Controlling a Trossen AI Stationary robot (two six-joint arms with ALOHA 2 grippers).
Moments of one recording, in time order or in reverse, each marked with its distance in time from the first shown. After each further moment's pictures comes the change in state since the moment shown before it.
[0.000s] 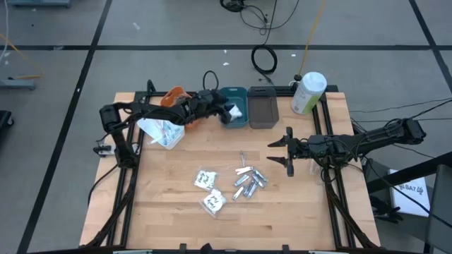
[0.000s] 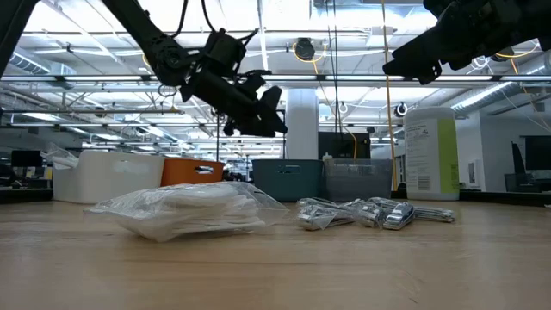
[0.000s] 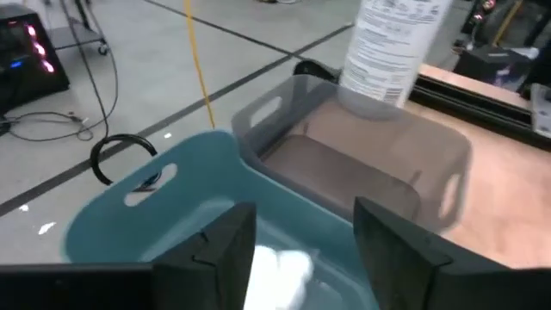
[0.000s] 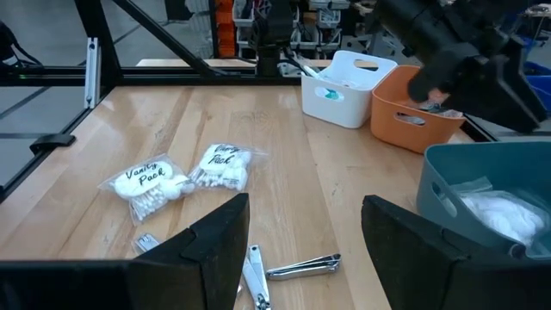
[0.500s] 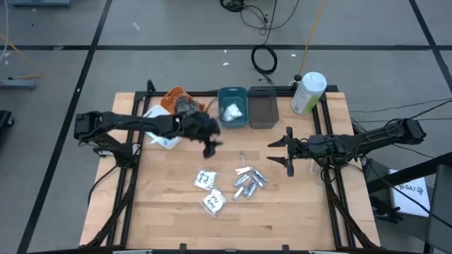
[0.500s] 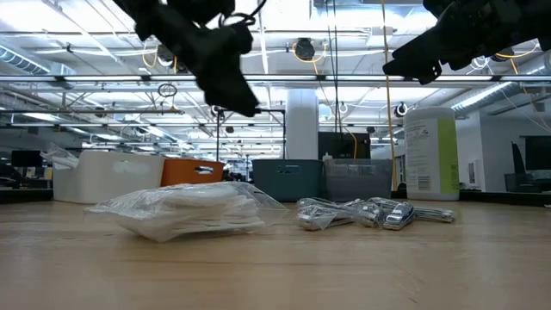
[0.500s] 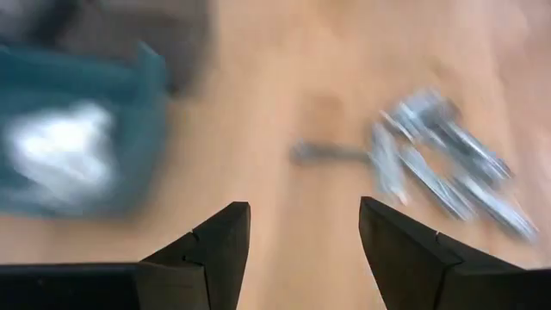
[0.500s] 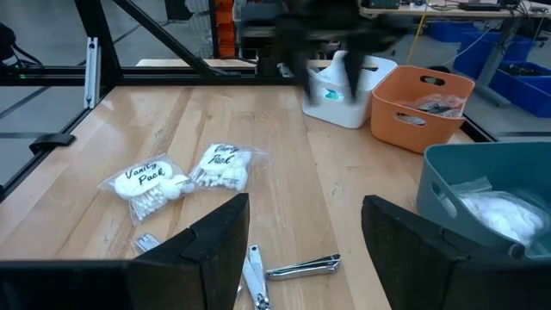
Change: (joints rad) left arm -0.290 -0.290 0.000 -0.673 0.144 0.081; right arm 0.000 0.000 0.000 0.000 0.000 -0.002
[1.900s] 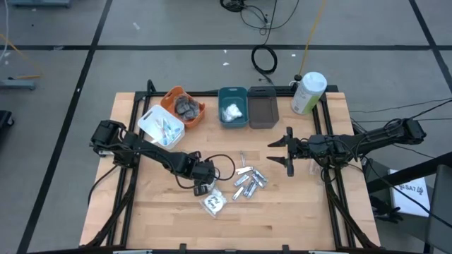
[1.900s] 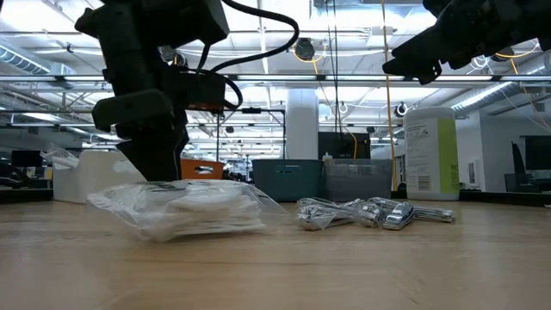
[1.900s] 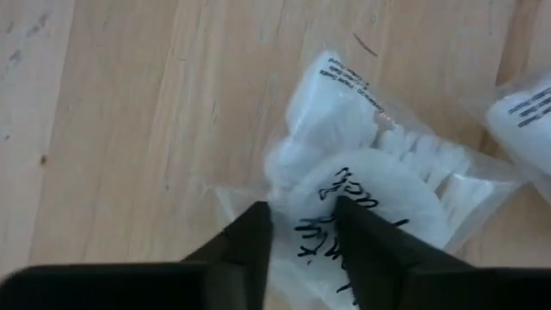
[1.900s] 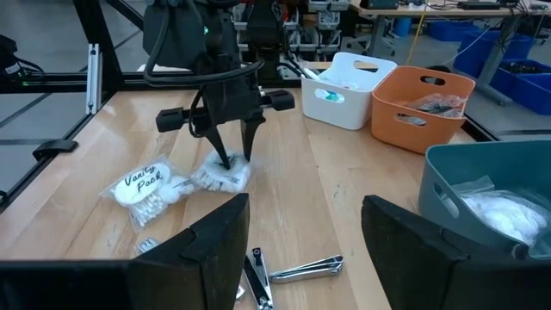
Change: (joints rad) left arm -0.392 0.263 0.000 -0.292 -0.205 -0.376; right arm 0.000 0.000 0.000 0.008 0.000 0.016
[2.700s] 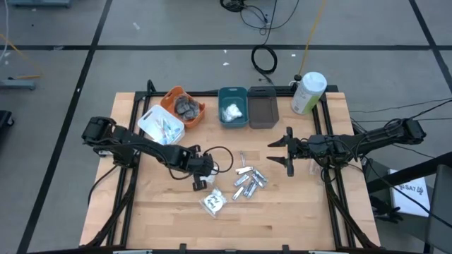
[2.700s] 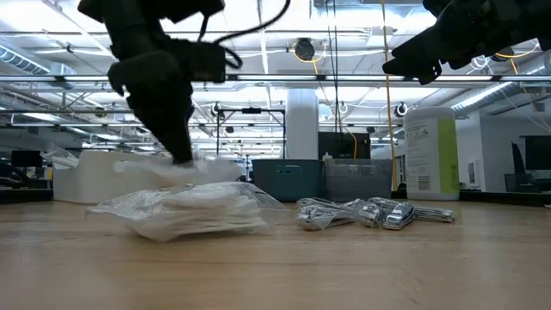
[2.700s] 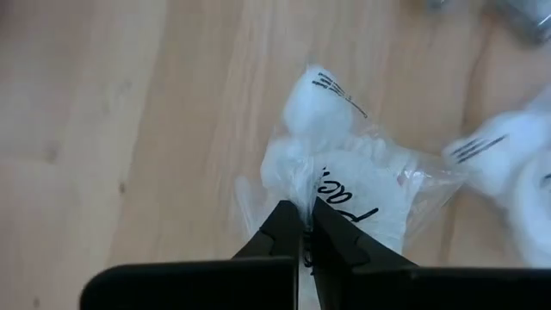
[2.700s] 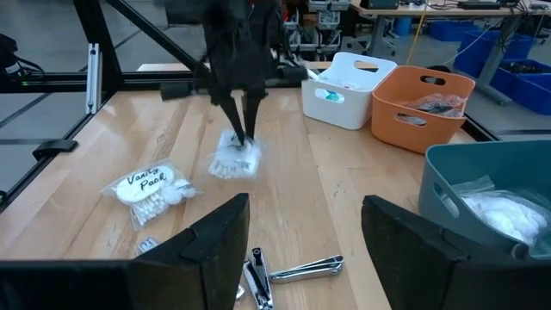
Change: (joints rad) left arm 0.040 -0.132 -0.003 0.001 -0.017 0.069; right arm 0.000 0.000 0.000 0.000 0.000 0.000
